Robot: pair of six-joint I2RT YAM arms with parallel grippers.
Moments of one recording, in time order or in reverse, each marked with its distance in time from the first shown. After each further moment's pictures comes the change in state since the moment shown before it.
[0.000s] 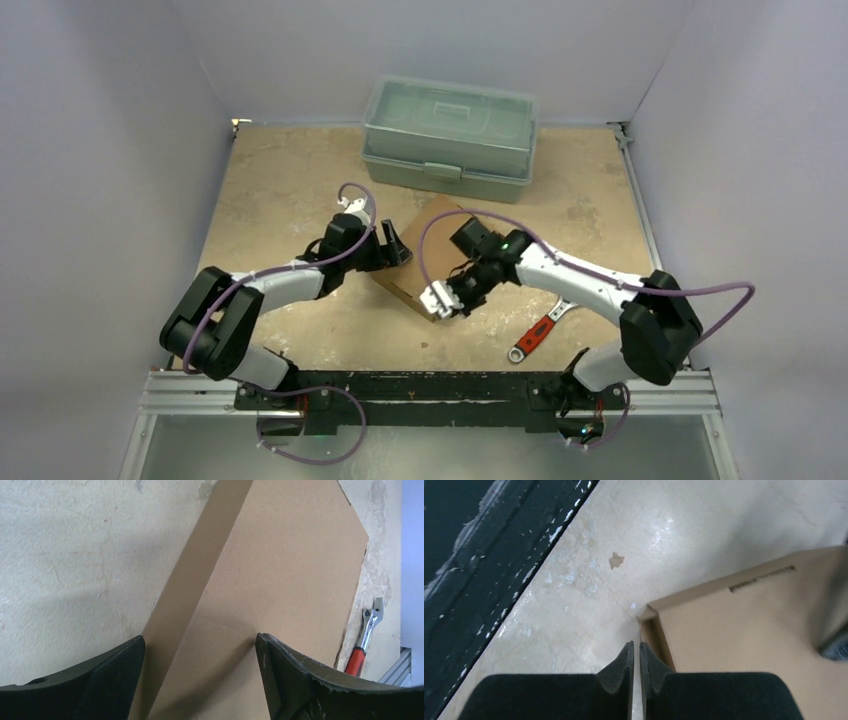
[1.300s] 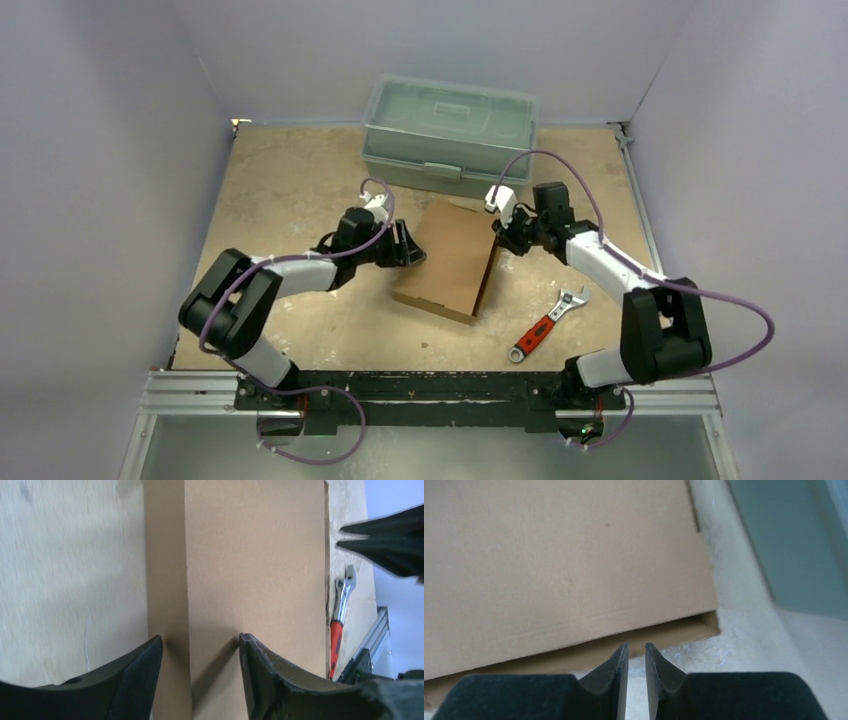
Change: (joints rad) left arm -0.032 0.146 0.109 0.067 0.166 0.042; right arm -0.592 -0.019 -0.113 0.472 0.158 0.659
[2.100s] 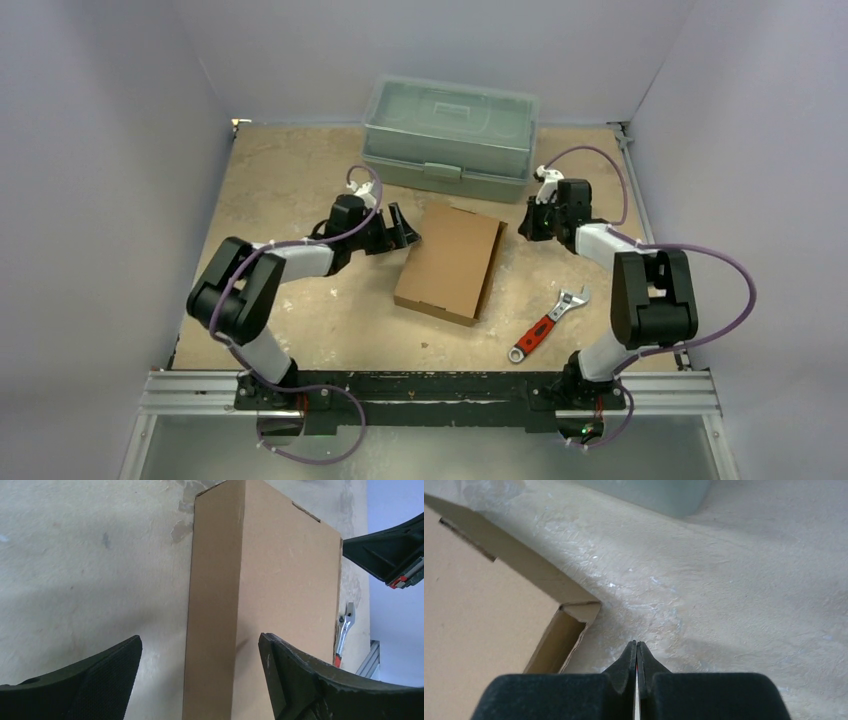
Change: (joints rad) left arm 0.100 -0.006 0.023 -0.032 -0.016 -0.040; right arm -0.200 0.134 -0.006 0.210 0.101 0.623
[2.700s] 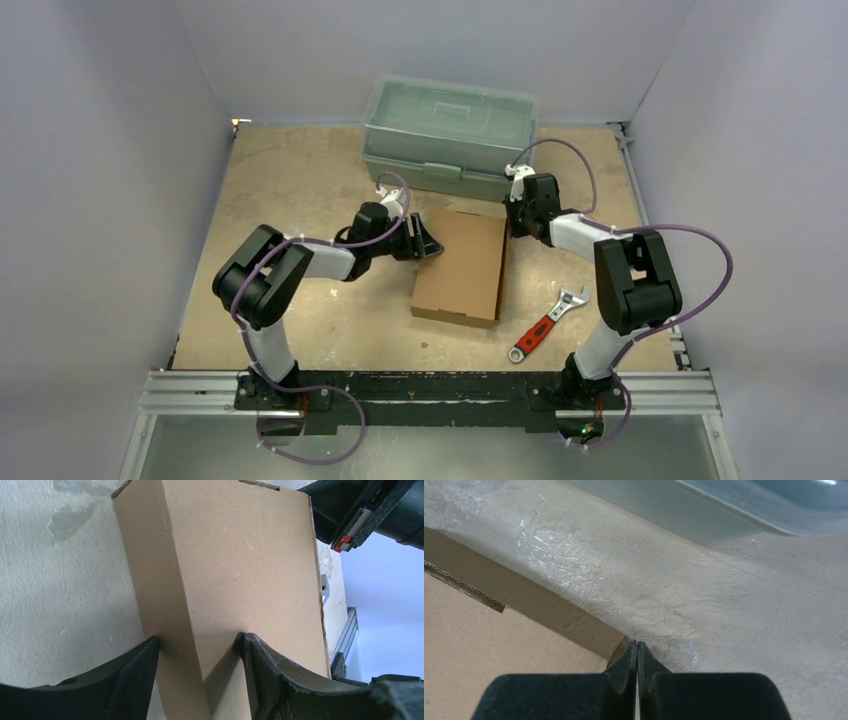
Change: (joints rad) left arm -0.127 0.194 0.065 0.192 0.106 -0.037; right arm 0.173 0.124 0.100 -0.004 0.231 -0.003
